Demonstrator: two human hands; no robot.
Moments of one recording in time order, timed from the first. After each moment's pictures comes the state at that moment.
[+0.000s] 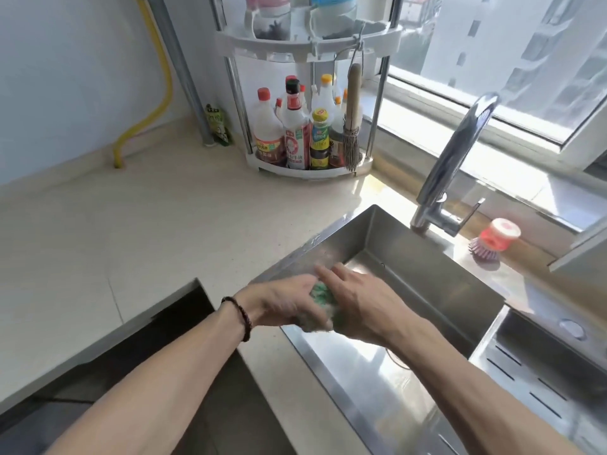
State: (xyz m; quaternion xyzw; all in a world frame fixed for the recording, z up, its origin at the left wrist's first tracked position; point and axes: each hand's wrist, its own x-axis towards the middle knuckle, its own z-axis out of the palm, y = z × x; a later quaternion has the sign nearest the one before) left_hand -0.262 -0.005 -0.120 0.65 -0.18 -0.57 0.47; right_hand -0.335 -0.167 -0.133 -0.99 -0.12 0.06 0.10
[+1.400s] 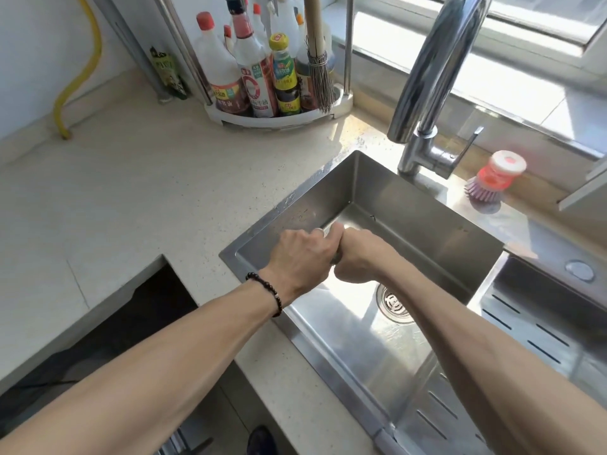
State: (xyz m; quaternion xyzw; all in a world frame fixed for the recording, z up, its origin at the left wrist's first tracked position) left_hand -0.263 -0.078 -0.189 0.88 -0.46 0.08 0.04; right_hand -0.307 -0.207 -0.168 -0.93 0.11 0.25 0.25
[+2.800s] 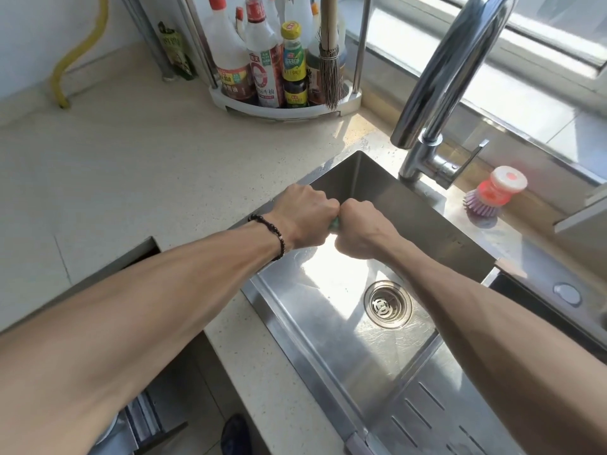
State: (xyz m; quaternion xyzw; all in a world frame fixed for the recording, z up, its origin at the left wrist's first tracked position) left_hand -0.223 -0.115 -0.151 0.89 -0.45 -0.03 -0.12; right_hand -0.281 -0.233 -0.159 -0.96 0.09 0.16 0.21
